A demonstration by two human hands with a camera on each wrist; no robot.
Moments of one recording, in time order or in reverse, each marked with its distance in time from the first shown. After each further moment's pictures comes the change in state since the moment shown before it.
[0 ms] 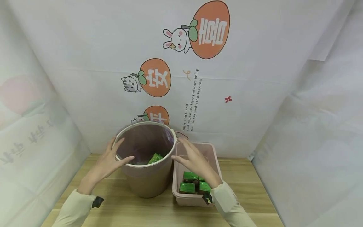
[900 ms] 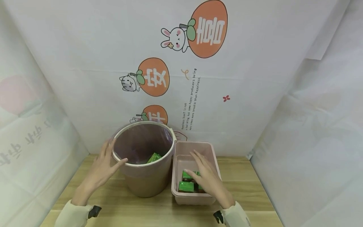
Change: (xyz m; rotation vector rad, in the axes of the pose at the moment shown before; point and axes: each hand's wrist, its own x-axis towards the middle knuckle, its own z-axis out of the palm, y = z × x) left_hand -0.029 -0.001 0.002 -0.024 0.066 0.011; right_hand -0.066 0.027 0.008 -0.162 0.052 0.065
